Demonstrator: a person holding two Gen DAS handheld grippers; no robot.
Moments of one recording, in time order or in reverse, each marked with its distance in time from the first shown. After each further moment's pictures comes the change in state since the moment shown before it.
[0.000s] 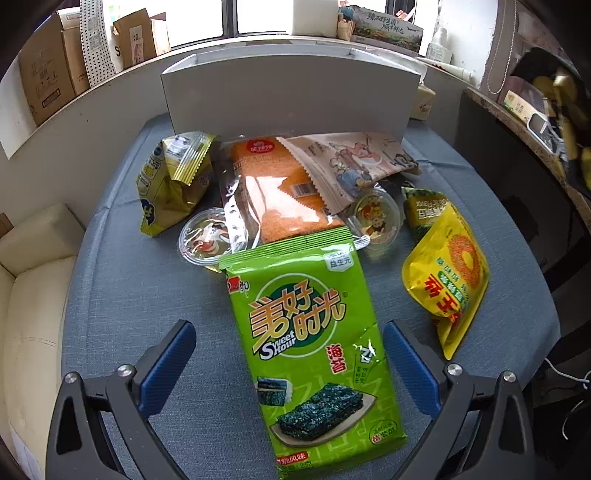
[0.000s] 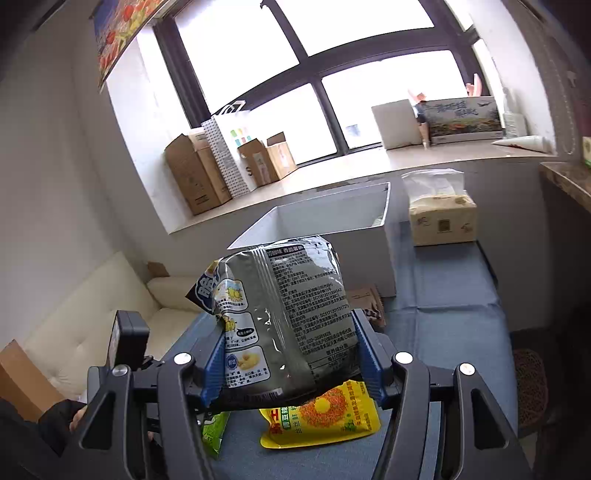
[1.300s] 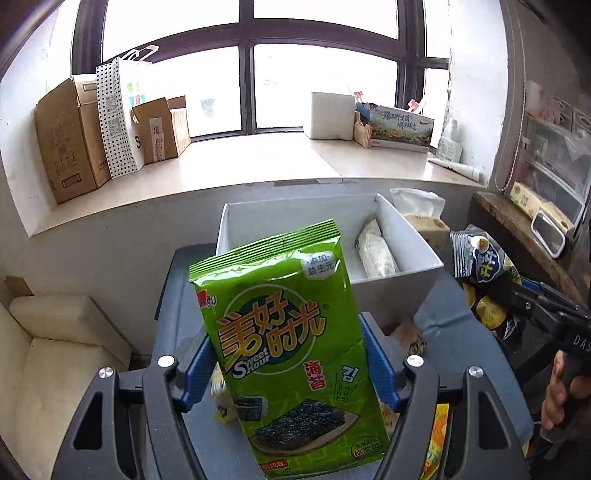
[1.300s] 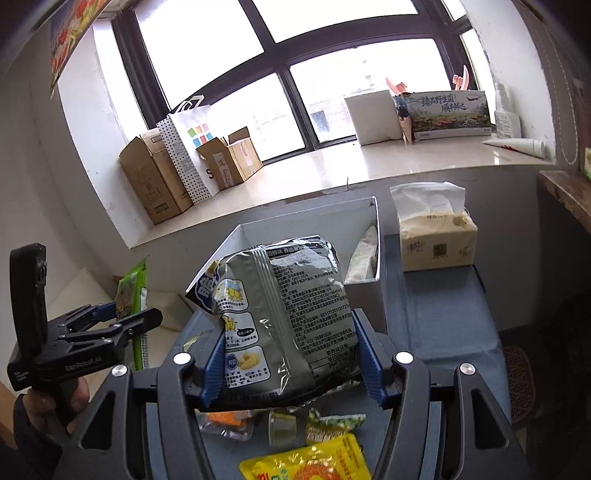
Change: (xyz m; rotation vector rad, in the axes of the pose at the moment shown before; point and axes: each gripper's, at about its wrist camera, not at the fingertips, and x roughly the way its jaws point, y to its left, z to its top) left arm -0.085 0.049 0.165 -0.012 -0.308 0.013; right arm 0.090 0.002 0.088 0.032 0.066 -0.111
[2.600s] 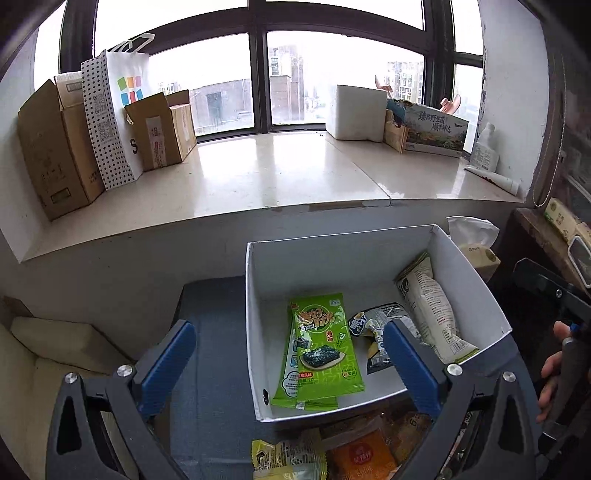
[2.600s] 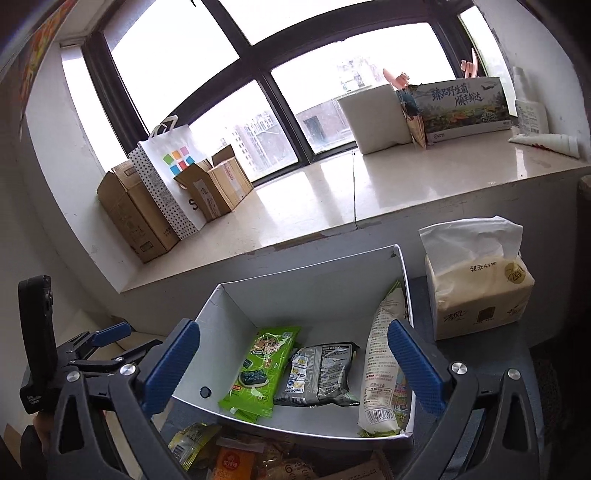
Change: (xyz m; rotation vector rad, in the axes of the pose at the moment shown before) left arm 0.081 0.041 0.064 -0.002 0.025 0.032; right arm 0.095 -0.024 0.078 0.092 -0.050 0.035
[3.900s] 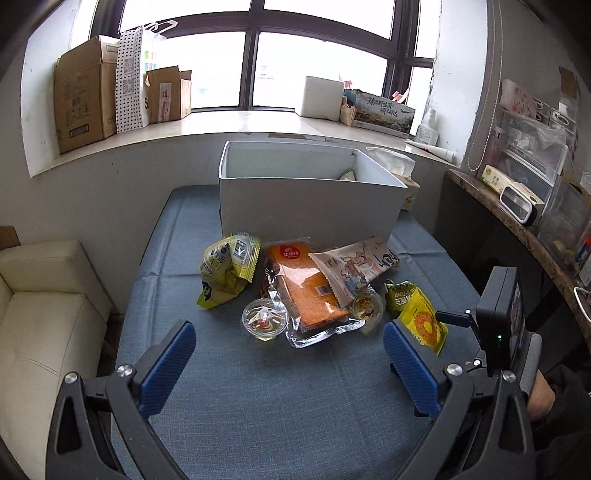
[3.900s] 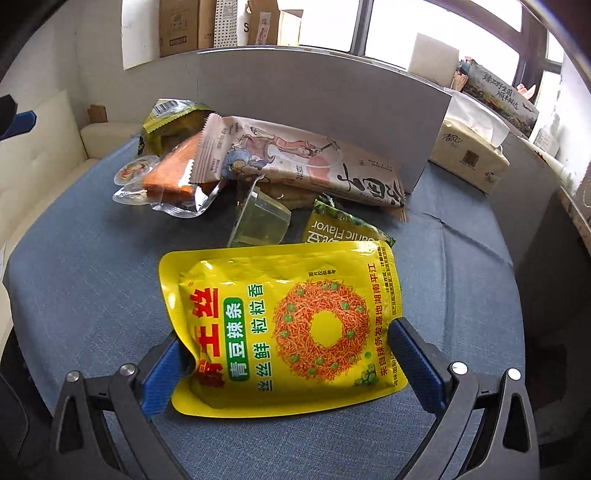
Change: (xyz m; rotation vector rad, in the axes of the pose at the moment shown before) left arm -0.131 -0.036 -0.212 -0.060 -0.002 -0.119; right arm -0.058 0.026 -0.253 -0.473 0.401 -0.257
